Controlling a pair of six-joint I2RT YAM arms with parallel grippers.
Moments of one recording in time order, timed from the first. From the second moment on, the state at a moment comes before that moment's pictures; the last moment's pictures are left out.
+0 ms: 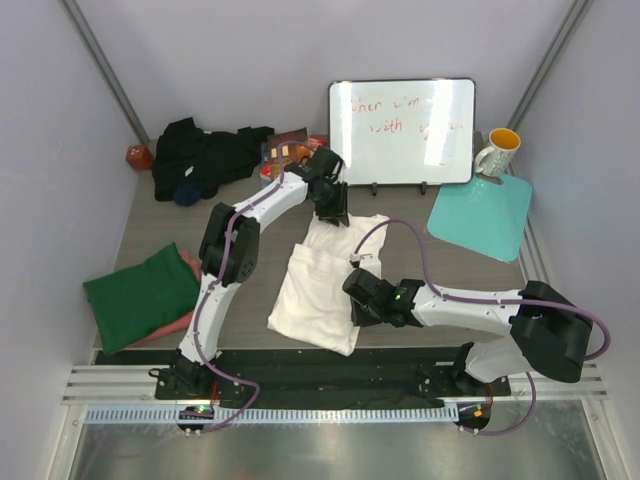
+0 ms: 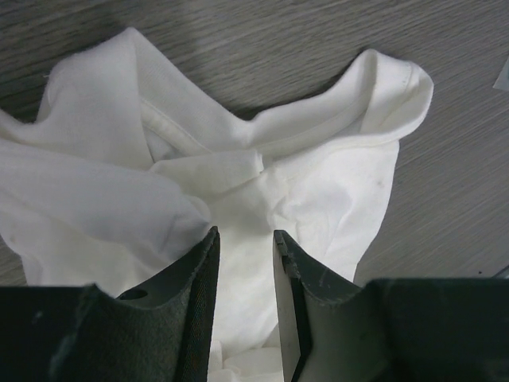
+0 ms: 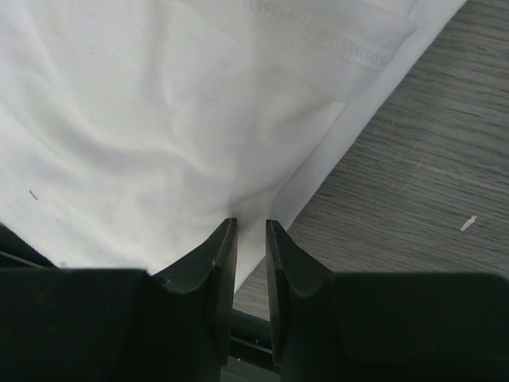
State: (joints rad) left arm -0.57 2.35 2.03 -0.73 0.29 -0.48; right arm 1.03 1.36 0.66 -0.36 0.22 0.78
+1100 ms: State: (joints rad) left arm -0.42 2.18 1.77 -0.56 0.37 -0.54; right arm 1.03 1.36 0.63 -0.33 0.22 0.79
